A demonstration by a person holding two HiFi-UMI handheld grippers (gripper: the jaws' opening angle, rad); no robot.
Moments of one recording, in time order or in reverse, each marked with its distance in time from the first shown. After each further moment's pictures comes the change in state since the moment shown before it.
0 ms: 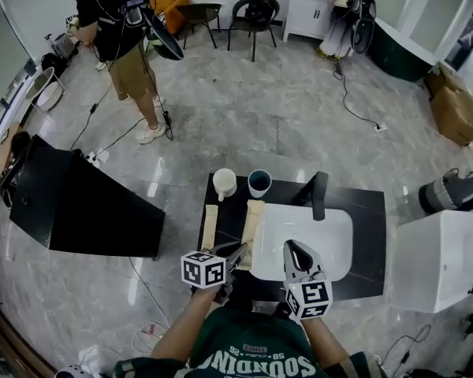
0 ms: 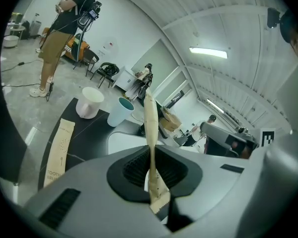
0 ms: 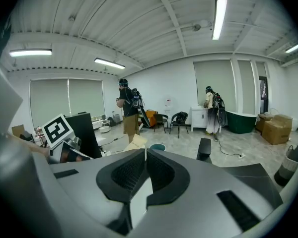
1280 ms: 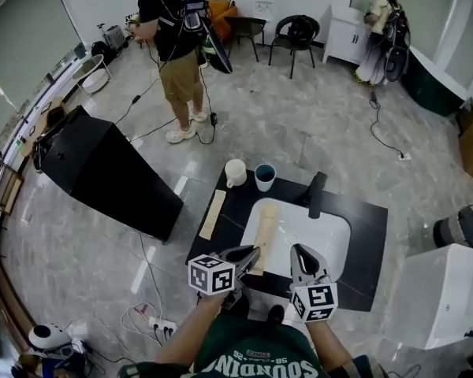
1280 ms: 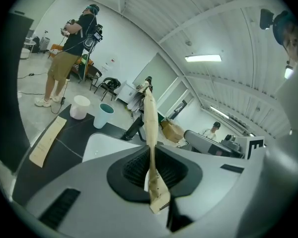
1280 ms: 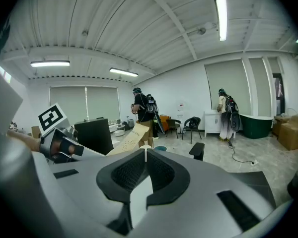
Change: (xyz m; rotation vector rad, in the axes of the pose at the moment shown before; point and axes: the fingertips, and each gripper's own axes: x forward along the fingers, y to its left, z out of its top) left arm -0.007 -0.132 -0.032 0.015 -0.171 0.079; right arm -0.091 -0.038 0.000 -0.045 -0.061 0.181
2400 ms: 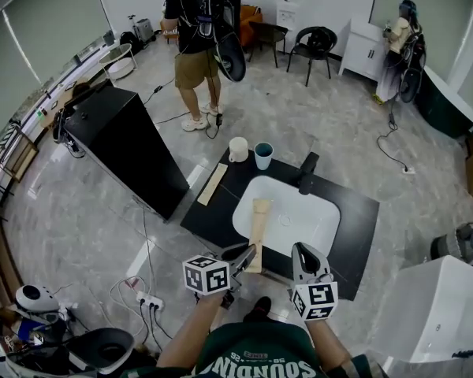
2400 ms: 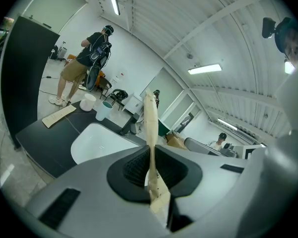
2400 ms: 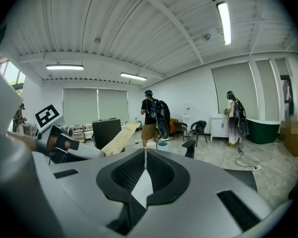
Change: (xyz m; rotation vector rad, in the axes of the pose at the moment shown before) left arm -0.037 -0.106 -0.095 -0.057 -0.187 0.102; right arm -0.138 -0.009 -0.036 -0.057 -0.036 0.103
